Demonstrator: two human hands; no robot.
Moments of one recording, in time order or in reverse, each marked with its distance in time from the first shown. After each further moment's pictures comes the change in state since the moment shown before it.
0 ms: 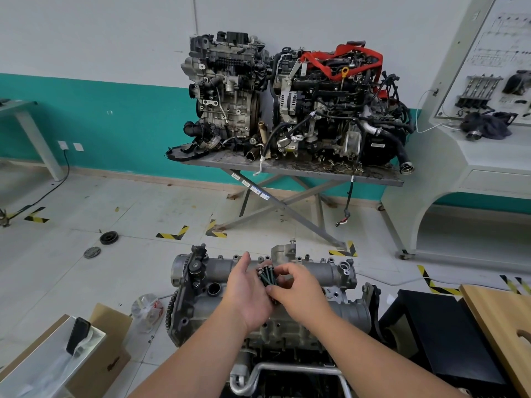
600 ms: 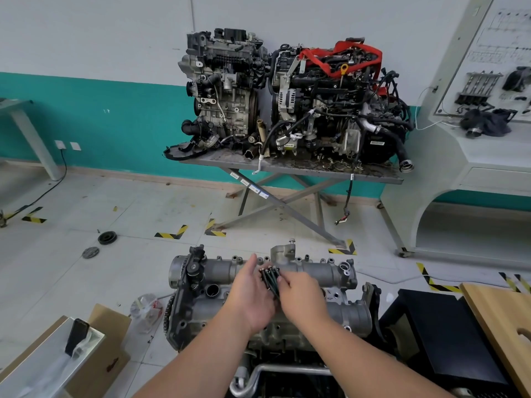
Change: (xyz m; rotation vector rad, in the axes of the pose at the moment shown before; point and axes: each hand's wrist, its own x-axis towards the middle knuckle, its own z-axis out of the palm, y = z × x) left_hand 0.011 -0.003 0.001 0.087 0.109 -0.011; right_hand 0.003 -0.002 0.006 -0.320 0.117 0.005
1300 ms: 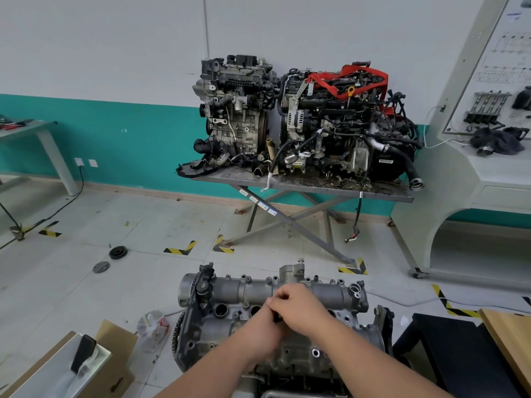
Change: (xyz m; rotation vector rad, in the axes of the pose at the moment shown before) left_hand -0.005 -0.013 -0.024 1.212 -0.108 0.360; right_hand 0.021 -0.016 -0.005 0.128 -0.348 0.049
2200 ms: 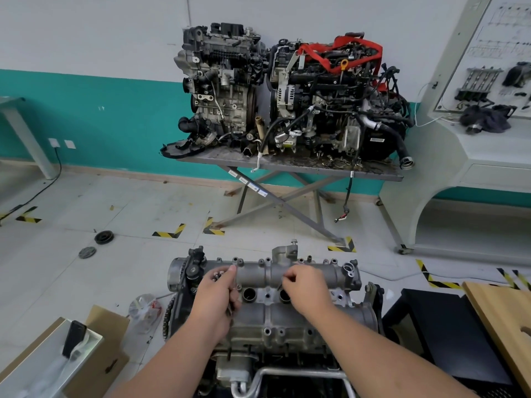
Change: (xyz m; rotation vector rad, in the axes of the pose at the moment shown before) left_hand 0.015 -0.029 -0.050 -0.856 0.509 -0.161; right_hand 0.025 0.044 0.004 -0.201 0.308 -0.067
